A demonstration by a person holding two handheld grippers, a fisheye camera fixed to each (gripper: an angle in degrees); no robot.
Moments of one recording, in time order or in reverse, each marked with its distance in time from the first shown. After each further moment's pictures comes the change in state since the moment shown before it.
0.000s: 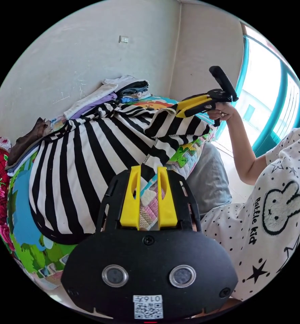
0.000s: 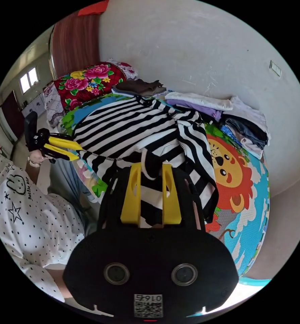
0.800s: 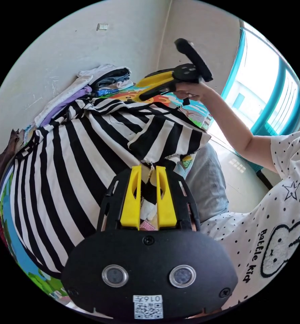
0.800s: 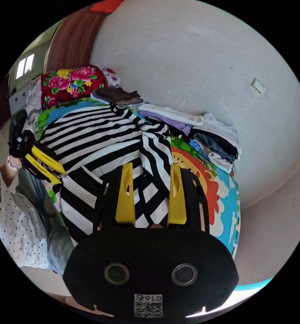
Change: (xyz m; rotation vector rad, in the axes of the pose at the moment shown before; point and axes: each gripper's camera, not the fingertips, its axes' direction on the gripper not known) left arm 0.013 -0.067 0.074 -0.113 0.054 0.064; right arm 0.052 -0.119 0.082 -0.015 0.314 -0.139
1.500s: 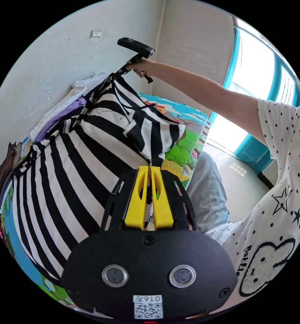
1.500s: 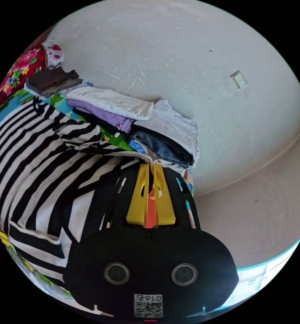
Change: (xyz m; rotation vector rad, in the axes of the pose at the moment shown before) left arm 0.036 -0.004 0.019 0.062 0.012 0.033; right arm 0.187 -0.090 0.075 -0.134 0.245 0.270
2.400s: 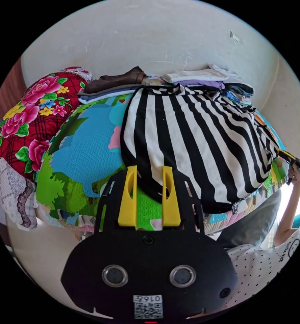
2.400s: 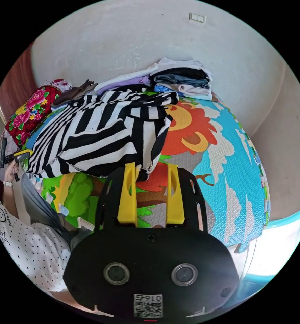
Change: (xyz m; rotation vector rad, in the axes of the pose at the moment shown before) left arm -0.077 0.227 -0.131 -0.107 -0.561 -0.658; right arm -0.021 0.292 -0.039 -0.026 -0.427 0.274
